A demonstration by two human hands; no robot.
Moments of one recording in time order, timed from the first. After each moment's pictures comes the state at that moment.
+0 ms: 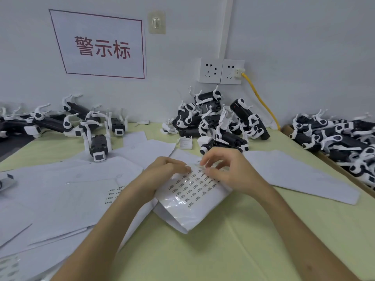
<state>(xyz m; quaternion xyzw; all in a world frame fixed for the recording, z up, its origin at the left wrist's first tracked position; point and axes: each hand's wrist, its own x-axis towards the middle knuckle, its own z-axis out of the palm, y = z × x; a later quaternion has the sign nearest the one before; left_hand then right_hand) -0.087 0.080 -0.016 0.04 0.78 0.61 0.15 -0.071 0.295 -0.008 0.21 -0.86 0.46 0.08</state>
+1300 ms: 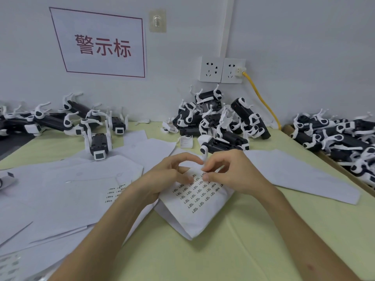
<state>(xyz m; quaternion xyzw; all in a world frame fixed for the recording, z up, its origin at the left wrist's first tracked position) -0.087 0.079 -0.023 0.18 0.72 0.63 0.22 -0.072 0.298 -0.011 0.20 -0.87 0.45 0.06</state>
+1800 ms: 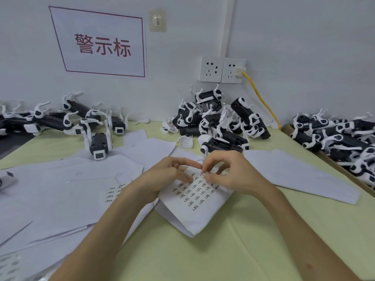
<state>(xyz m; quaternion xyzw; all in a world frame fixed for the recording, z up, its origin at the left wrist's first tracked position) -0.087 0.079 -0.019 0.13 0.72 0.64 0.23 -0.067 0.297 -0.008 0.23 -0.87 0.42 0.06</state>
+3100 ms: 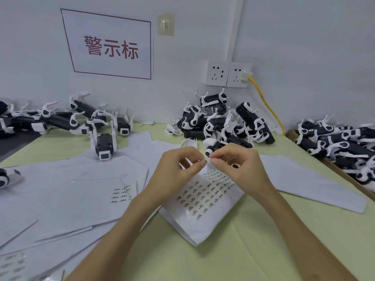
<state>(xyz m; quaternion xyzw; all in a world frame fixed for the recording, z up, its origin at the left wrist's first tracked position) -0.083 0.091 -0.021 0.25 0.80 0.53 -0.13 -0.074 0.295 -0.013 0.21 -0.80 0.53 0.19</state>
